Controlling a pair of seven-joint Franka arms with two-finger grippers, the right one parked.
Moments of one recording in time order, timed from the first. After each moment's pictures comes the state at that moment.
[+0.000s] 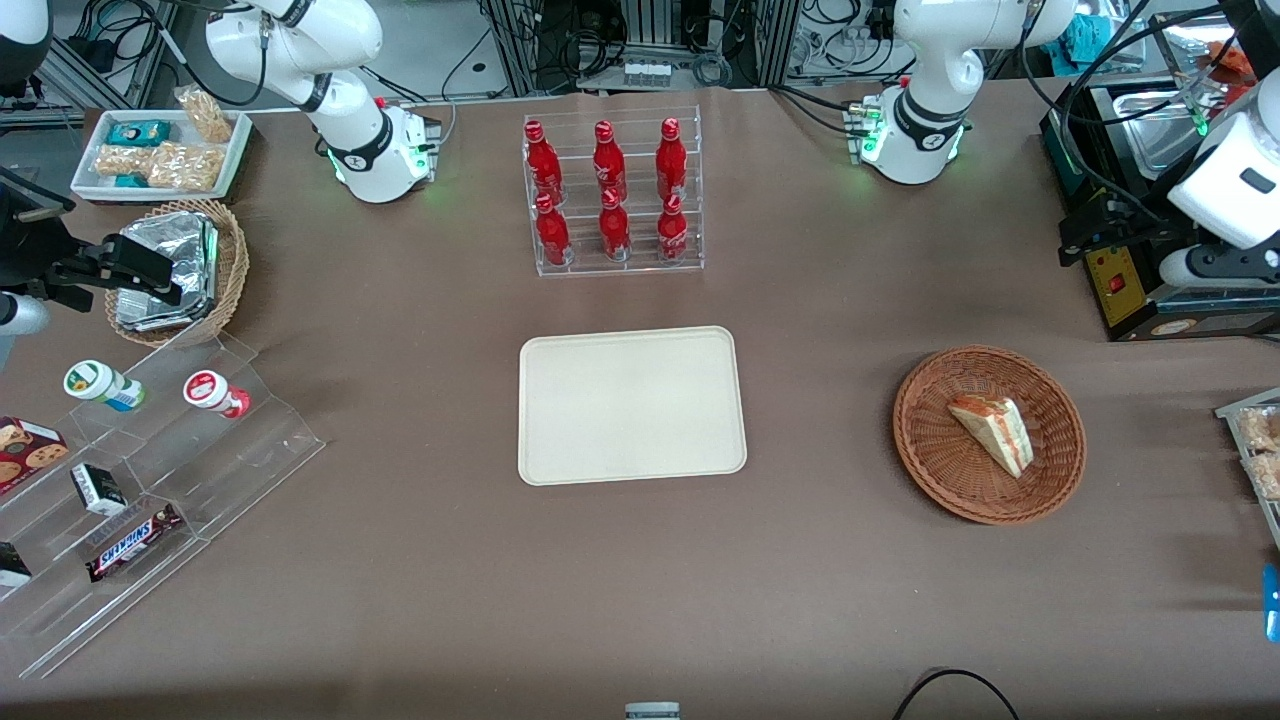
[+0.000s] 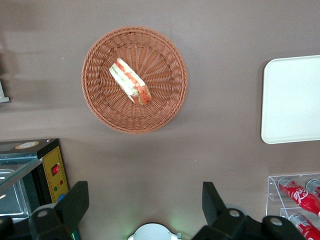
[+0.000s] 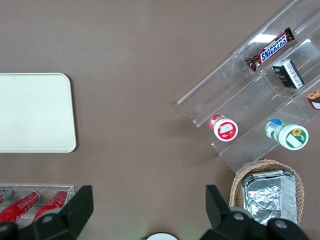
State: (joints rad) arm -0.05 -0.02 -0.03 -1.57 0.00 1.44 -0.04
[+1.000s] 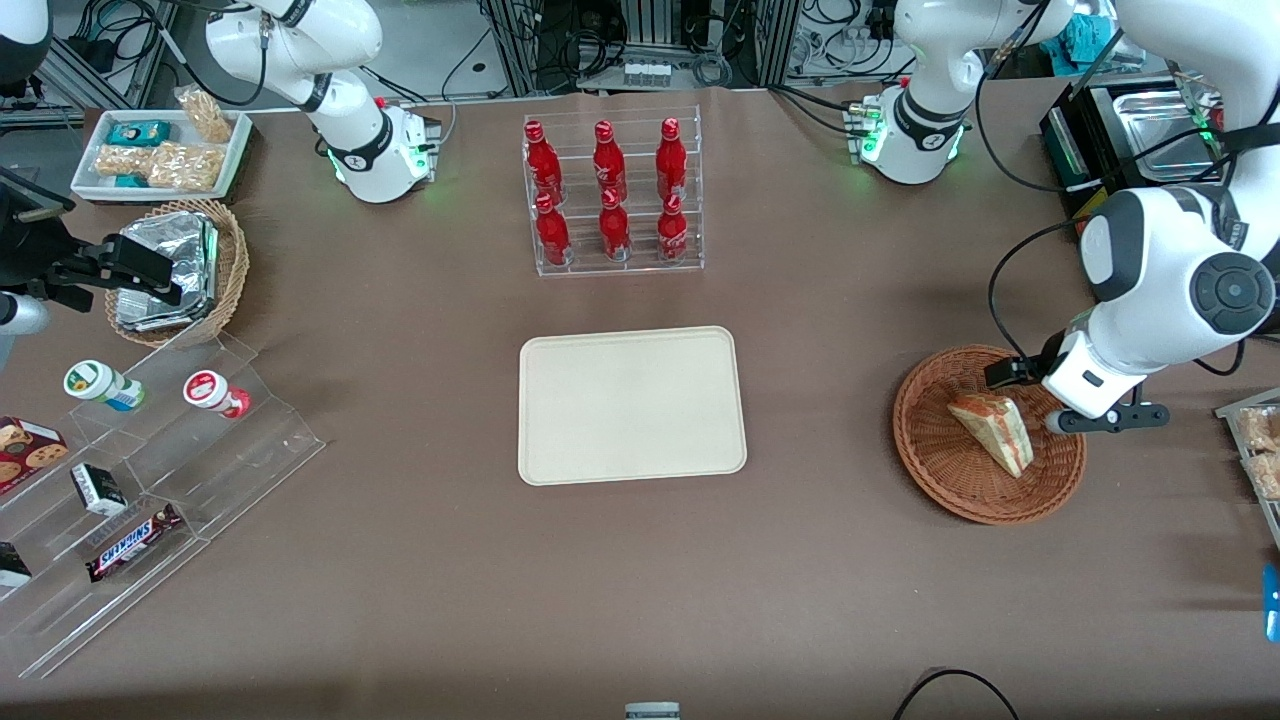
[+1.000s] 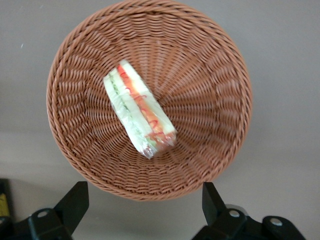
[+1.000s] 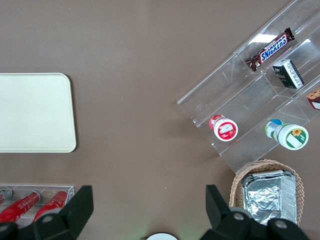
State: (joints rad) arm 0.02 0.17 -0.02 -2.04 0.02 2.10 -0.16
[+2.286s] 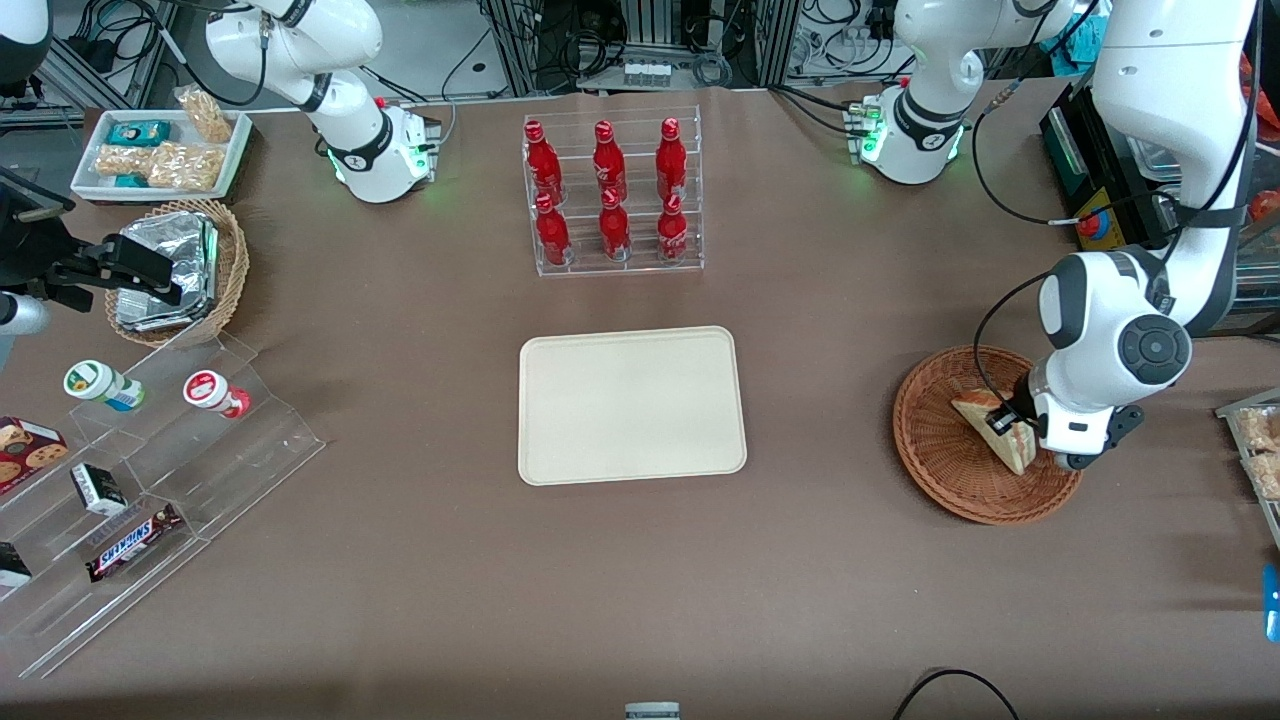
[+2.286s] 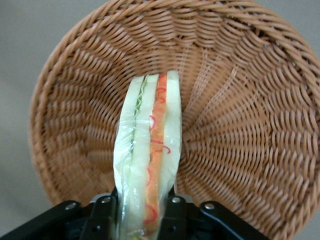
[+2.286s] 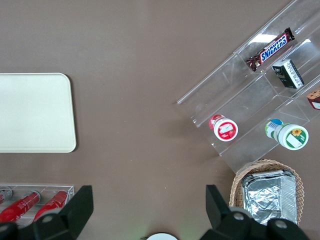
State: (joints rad) arm 0.02 0.33 -0.01 -2.02 0.09 2.20 -0.66
